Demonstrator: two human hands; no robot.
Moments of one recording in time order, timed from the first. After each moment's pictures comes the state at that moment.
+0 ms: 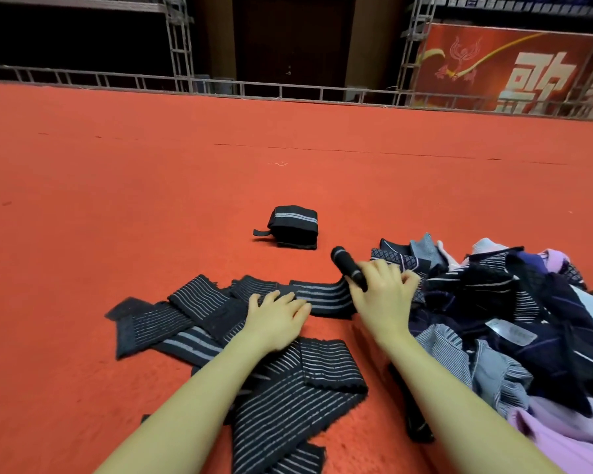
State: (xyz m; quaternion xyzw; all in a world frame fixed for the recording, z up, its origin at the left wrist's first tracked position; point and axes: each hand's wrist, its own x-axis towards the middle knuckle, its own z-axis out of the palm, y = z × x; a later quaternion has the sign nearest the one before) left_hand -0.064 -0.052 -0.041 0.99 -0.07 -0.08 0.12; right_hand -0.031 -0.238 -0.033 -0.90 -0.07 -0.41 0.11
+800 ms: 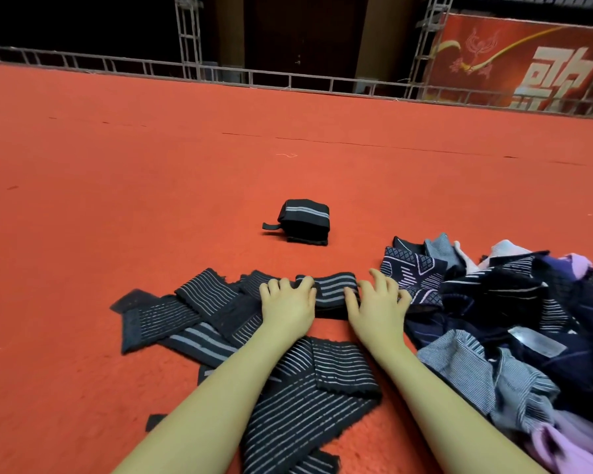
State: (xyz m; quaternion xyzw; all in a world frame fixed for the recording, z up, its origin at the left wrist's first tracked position) left_hand -0.043 -0.063 -0.050 0.99 0.03 0.04 0.11; right_hand -0.025 -0.215 -0.070 -0.96 -0.03 -0.27 0.11
